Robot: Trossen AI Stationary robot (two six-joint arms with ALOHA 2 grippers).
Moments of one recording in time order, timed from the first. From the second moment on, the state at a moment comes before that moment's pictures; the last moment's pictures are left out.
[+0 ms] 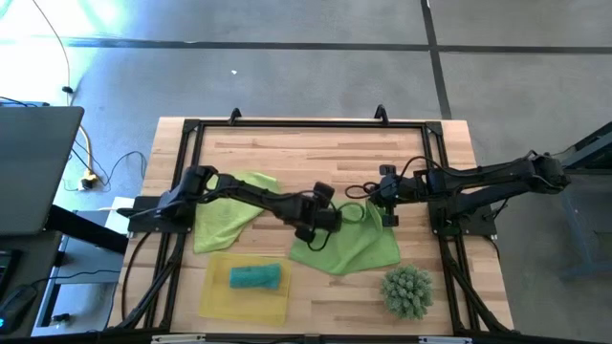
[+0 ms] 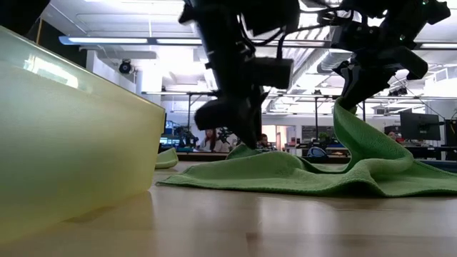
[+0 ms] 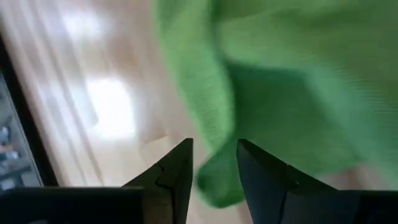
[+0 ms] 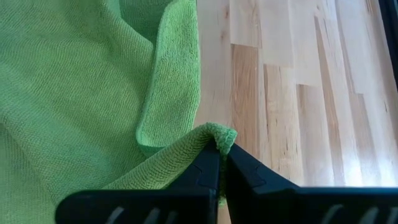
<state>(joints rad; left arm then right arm) -0.02 2.16 1.63 -0.70 -0.49 0.43 0.03 1.06 0.66 -0.56 0.20 -0.14</state>
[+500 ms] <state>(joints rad) 0.10 2.16 1.63 -0.75 -0.23 0.26 0.03 1.06 0.66 -0.56 0.20 -0.14</state>
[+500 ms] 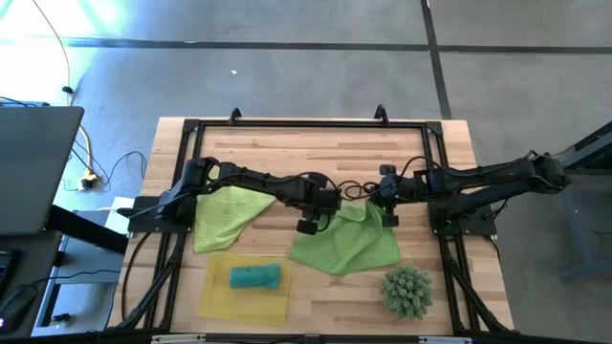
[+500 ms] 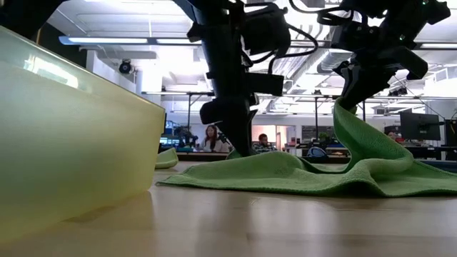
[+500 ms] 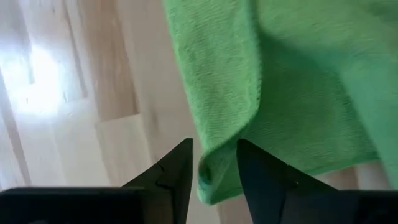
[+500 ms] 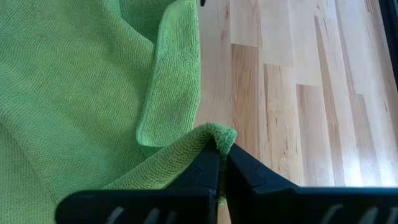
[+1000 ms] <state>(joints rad) 0.10 2.12 1.63 -0.82 -0.18 0.16 0.03 1.06 0.66 -0.54 0.36 -0.08</state>
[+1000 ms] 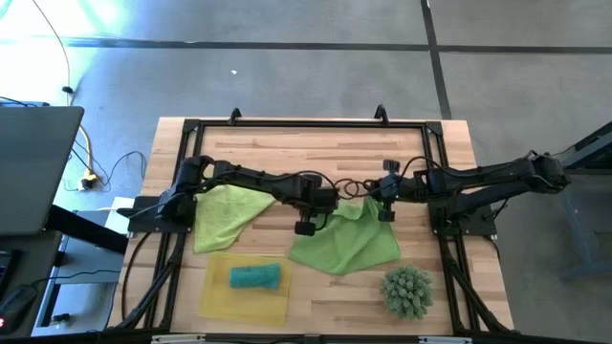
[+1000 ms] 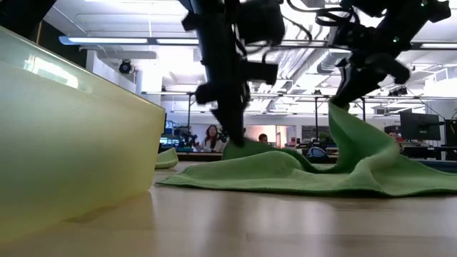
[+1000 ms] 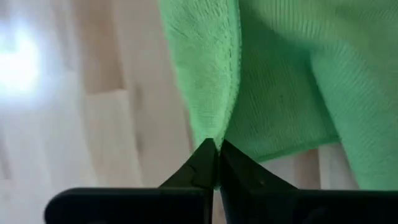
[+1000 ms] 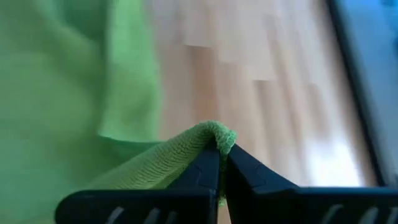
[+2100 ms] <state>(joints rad) 0.42 1.75 1.63 -0.93 -0.32 0.10 -0.54 1.13 1.12 -0.85 0.01 -0.25</state>
